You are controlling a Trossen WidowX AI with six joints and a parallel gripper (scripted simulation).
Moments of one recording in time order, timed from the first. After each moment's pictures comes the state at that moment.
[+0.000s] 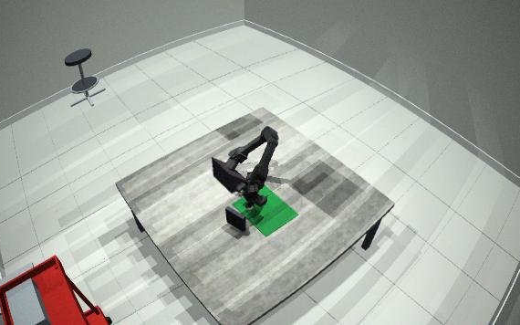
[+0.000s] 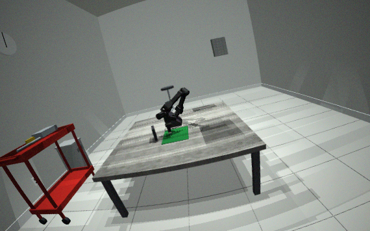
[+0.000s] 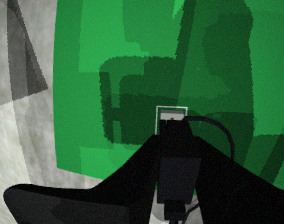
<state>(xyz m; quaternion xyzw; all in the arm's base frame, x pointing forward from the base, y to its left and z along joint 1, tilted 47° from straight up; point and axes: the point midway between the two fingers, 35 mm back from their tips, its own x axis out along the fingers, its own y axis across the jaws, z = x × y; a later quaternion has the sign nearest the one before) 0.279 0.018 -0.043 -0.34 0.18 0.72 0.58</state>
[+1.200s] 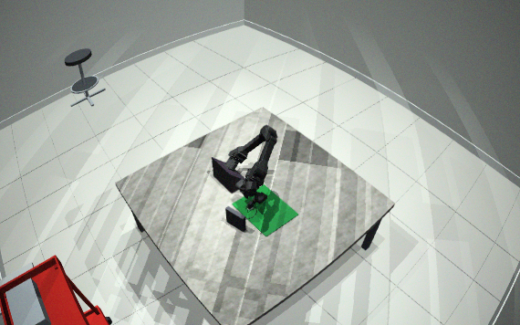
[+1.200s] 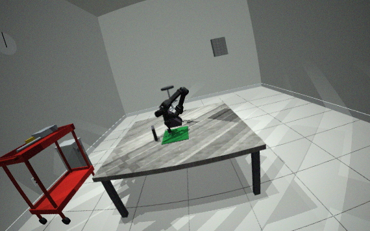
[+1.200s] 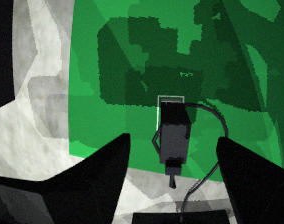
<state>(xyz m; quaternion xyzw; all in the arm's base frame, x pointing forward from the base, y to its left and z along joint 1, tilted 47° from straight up) 0.280 0.000 -0.027 -0.33 0.18 0.72 0.58</state>
